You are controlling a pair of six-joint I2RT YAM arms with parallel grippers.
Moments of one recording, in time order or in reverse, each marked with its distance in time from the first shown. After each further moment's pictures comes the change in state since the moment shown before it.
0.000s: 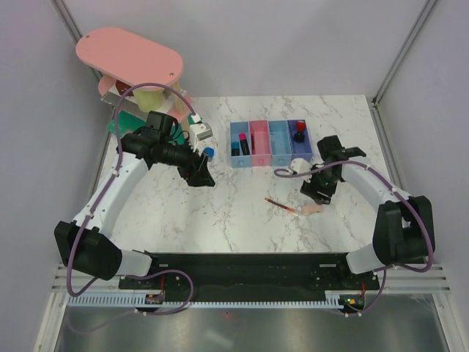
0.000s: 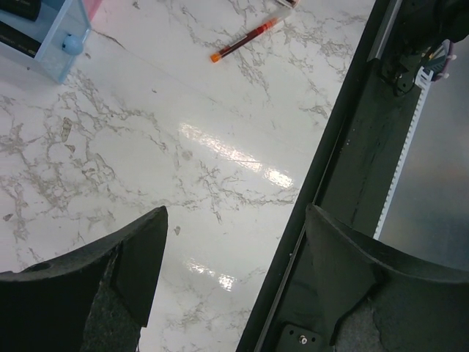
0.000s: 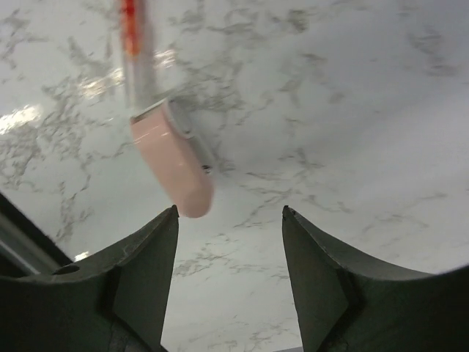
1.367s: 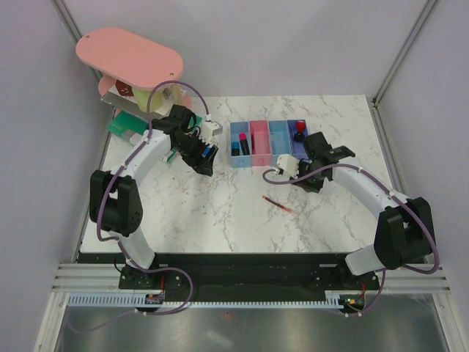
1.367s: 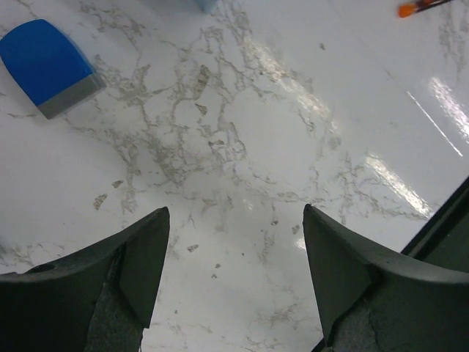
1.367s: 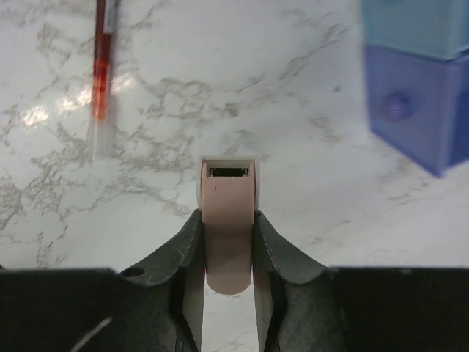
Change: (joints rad) left arm 0.005 0.357 0.114 0.077 -0.326 0.034; right arm 0.171 -0.029 -0.032 0.069 0.082 0.034
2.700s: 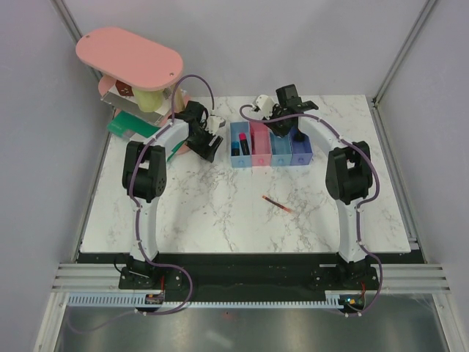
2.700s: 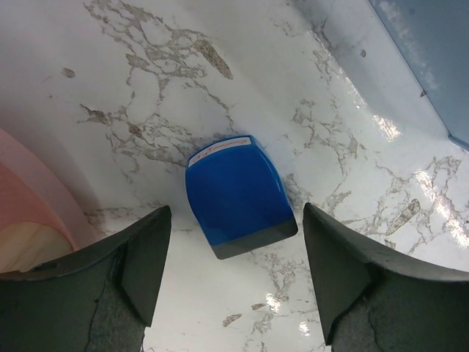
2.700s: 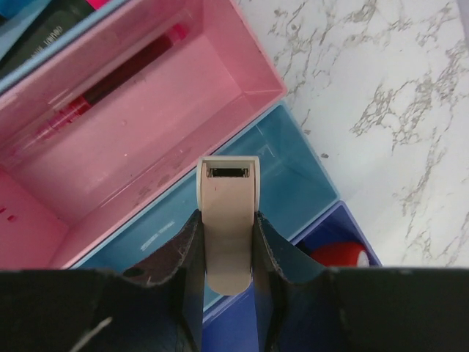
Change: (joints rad) left arm 0.024 0.497 0.323 0.169 -0.248 -0.054; right arm -0.015 0.730 0.886 0.192 0.016 0.261
